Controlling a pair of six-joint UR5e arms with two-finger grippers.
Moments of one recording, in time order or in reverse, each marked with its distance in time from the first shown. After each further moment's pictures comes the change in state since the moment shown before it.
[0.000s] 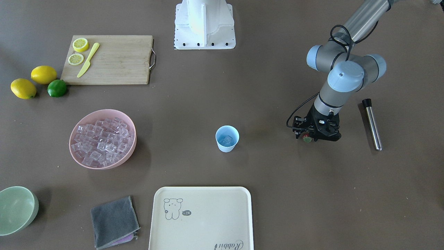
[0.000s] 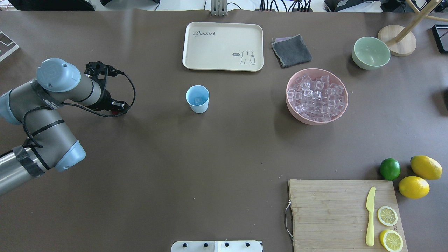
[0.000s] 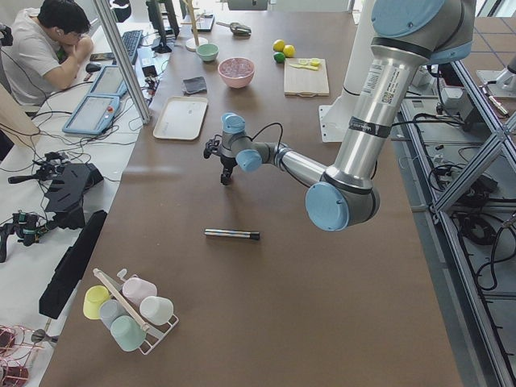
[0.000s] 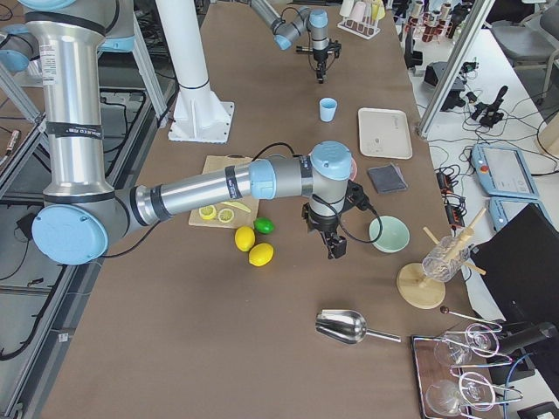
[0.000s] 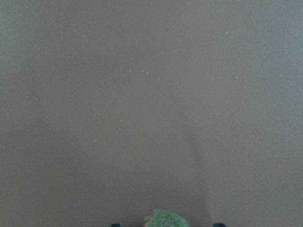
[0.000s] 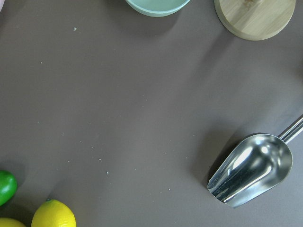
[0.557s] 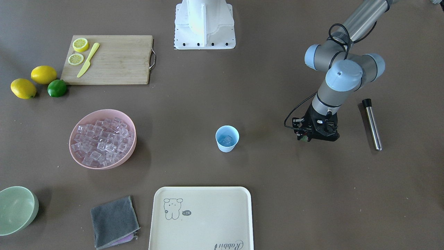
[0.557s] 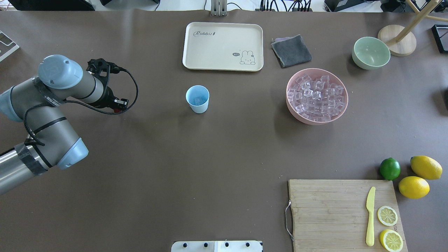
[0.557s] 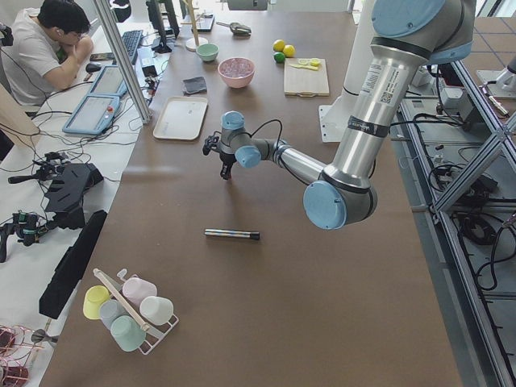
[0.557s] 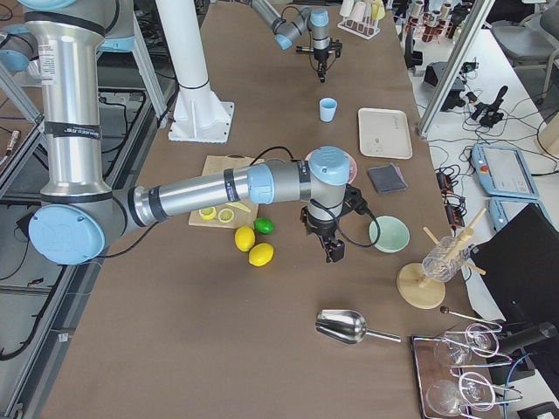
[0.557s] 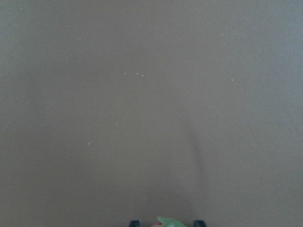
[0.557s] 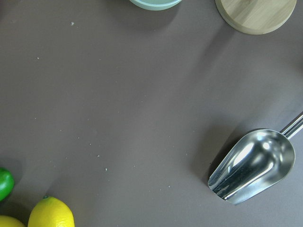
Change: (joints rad) left arm -0.008 -0.022 -0.027 0.033 -0.007 -0.019; right arm 0.000 -0.012 -0.013 0.012 0.002 -0.001
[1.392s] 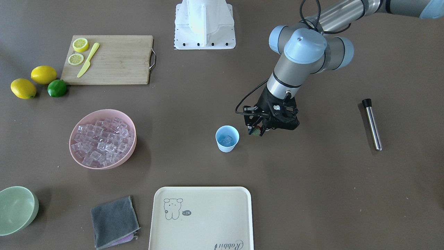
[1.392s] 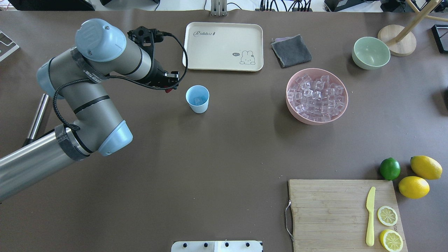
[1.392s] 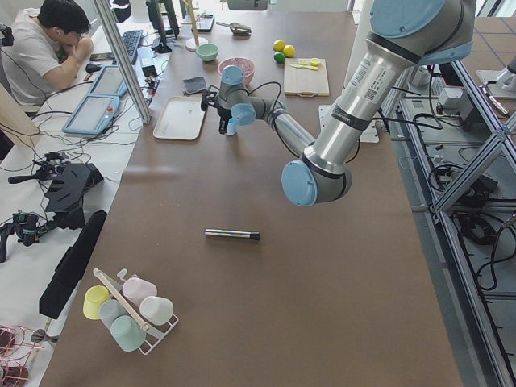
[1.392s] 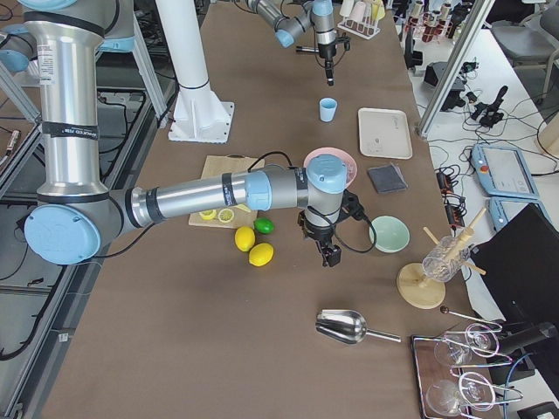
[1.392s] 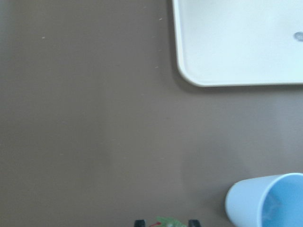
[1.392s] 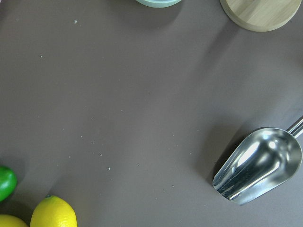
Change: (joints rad) left arm 0.044 -0.267 -0.064 0.093 0.000 -0.262; right arm 0.000 -0.020 -0.024 0.023 0.020 0.000
